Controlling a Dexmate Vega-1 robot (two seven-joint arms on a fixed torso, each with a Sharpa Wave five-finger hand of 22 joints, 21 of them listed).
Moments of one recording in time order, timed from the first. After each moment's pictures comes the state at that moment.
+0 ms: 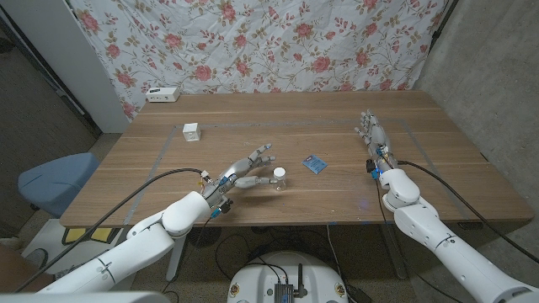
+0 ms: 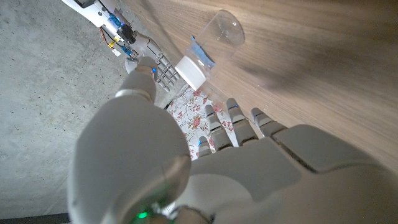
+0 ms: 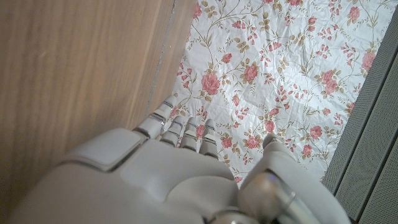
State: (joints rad) left arm 1.19 0.84 0.48 -1.86 -0.16 -0.23 0.06; left_hand 0.92 -0.16 0.36 -0.15 0.25 -0.10 -0.21 0.19 0.17 0.31 -0.17 0.21 0.18 0.29 -0.04 0.19 0.16 0.02 0.00 0.20 0.17; right arm -1.02 -0.53 -0.33 -1.45 0.53 0.37 -0.20; right_hand 0.11 0.07 0.27 0.02 0.26 0.15 -0.09 0.19 0.18 0.09 -0.02 0.19 0.18 0.02 -0.03 0.19 0.19 0.26 -0.04 0.19 0.17
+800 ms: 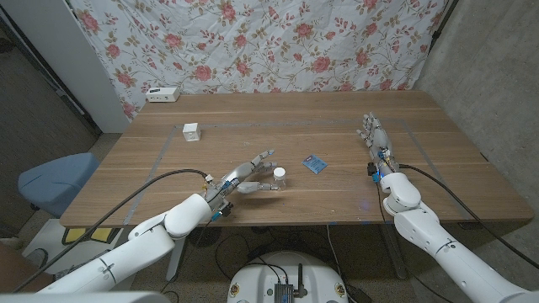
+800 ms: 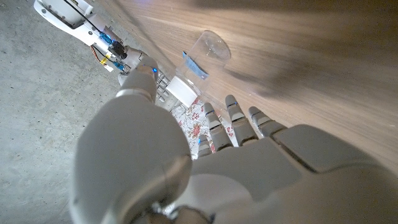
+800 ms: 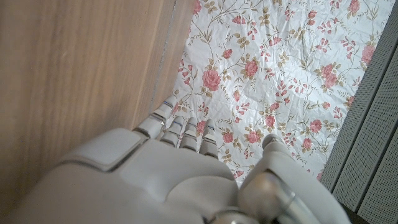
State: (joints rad) left arm 1.18 0.84 0.50 -1.85 -0.05 -0.22 0.08; left_hand 0.93 -0.15 0.34 -0.15 0.26 -0.08 -0.16 0.19 0.17 0.36 -0.16 0.21 0.18 0.33 -0.04 0.19 0.16 0.04 -0.03 0.20 0.17; right arm -1.06 -0.51 -0.31 -1.45 0.54 0.41 -0.21; right_hand 0.11 0.07 0.27 0.02 0.26 0.15 -0.09 0.19 0.18 0.09 -0.02 0.19 0.18 0.02 -0.03 0.19 0.19 0.26 -0.04 0.19 0.17
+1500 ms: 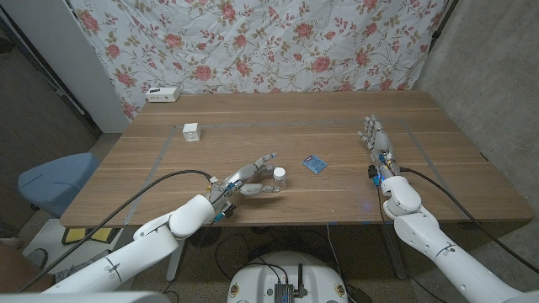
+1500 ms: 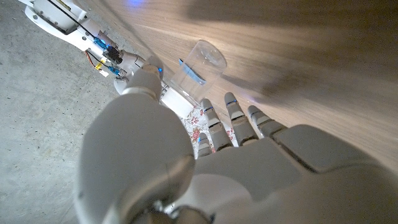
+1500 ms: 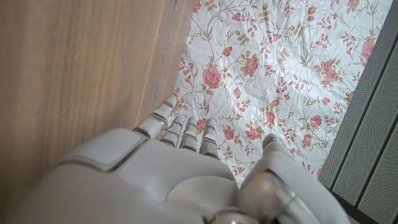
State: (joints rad) left arm 1.15 0.82 0.53 -1.82 0.00 -0.22 0.09; left_hand 0.96 -0.12 0.34 -0.15 0.26 -0.06 -0.15 0.19 0.17 0.41 -0.17 0.21 0.18 0.37 -0.04 0.19 0.16 0.06 -0.04 0.20 0.17; right arm -1.07 -0.50 -0.31 -1.43 0.54 0.44 -0.20; right_hand 0.11 0.07 0.27 0.02 0.26 0.15 -0.09 0.19 0.18 0.09 -0.02 0.19 0.18 0.02 -0.03 0.19 0.19 0.26 -0.04 0.19 0.17
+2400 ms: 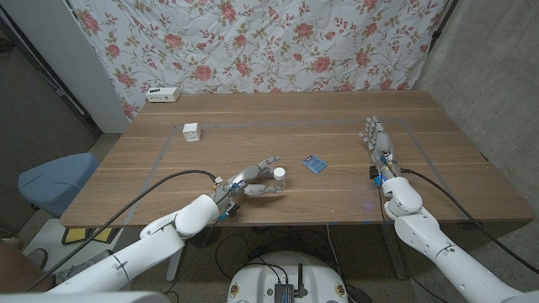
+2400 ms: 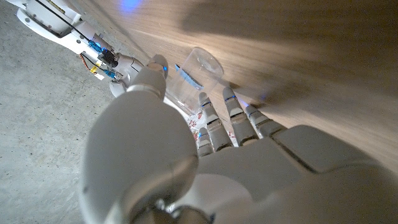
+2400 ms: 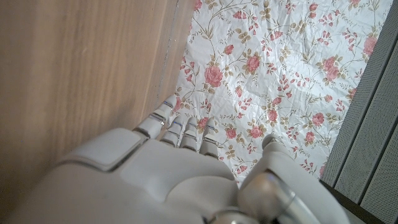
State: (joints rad) left arm 1.13 0.80 0.56 -1.80 0.02 -0.18 0.09; left_hand 1.01 -0.10 0.33 -0.15 0.26 0.02 -0.11 0.20 0.17 0.52 -0.16 0.22 0.17 0.45 -0.05 0.19 0.16 0.11 -0.04 0.20 0.17; right arm -1.06 -0.50 -0.30 -1.40 0.56 0.45 -0.18; right_hand 0.11 0.07 0.27 0.02 0.26 0.15 -0.09 0.19 0.18 0.09 -0.02 0.19 0.18 0.02 -0.03 0.19 0.19 0.26 -0.04 0.19 0.17
